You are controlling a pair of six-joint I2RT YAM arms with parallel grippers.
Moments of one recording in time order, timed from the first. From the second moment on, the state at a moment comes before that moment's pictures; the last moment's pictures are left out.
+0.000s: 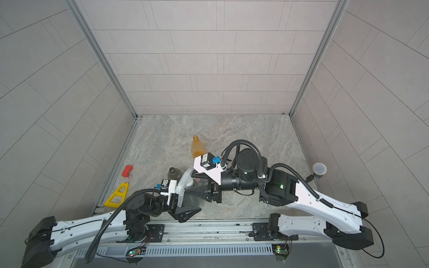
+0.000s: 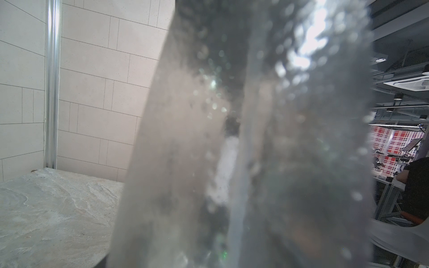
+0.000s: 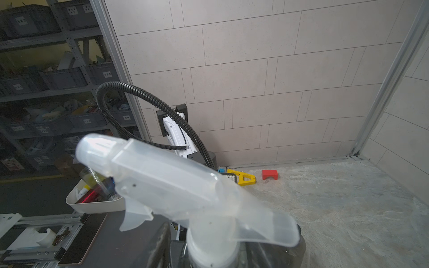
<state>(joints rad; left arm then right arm) -1.17 0.70 0.24 0.78 0.34 -0.30 1.17 1.01 1.29 -0.39 -0.35 0.06</state>
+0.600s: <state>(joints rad) -1.17 0.69 0.24 0.77 0.32 -0.30 1.17 1.01 1.26 -0.37 -0.33 0.06</state>
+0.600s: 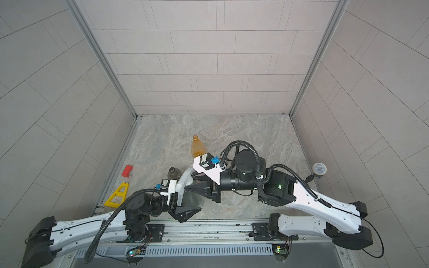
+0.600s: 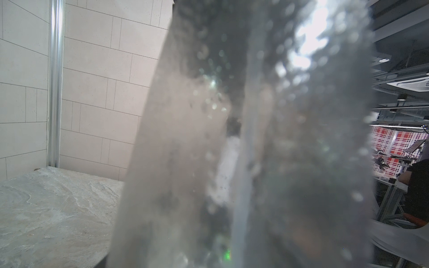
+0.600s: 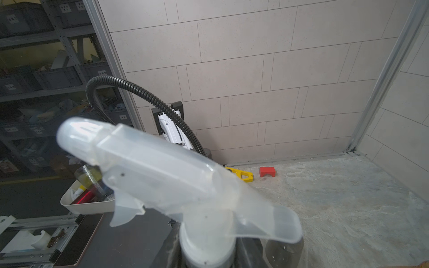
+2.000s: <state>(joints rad) -1.17 0.58 0.34 0.57 0.12 -0.16 1.45 0.89 1.21 -0.48 0.24 0.18</state>
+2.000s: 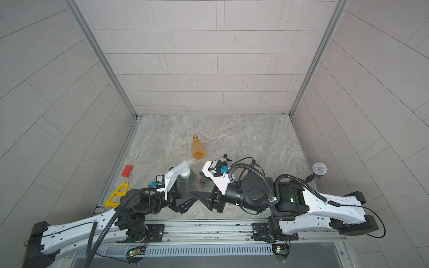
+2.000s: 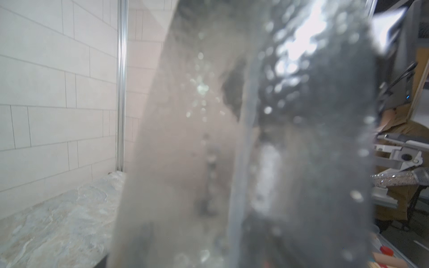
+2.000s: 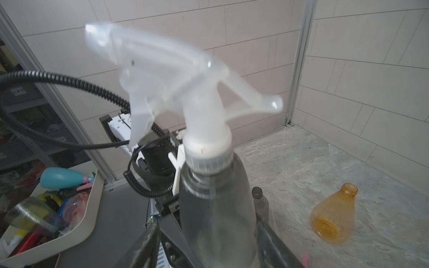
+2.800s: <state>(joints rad) -1.17 0.61 0.37 0.57 0.36 -0.29 1.07 1.10 1.48 -0.54 -0.52 0.00</state>
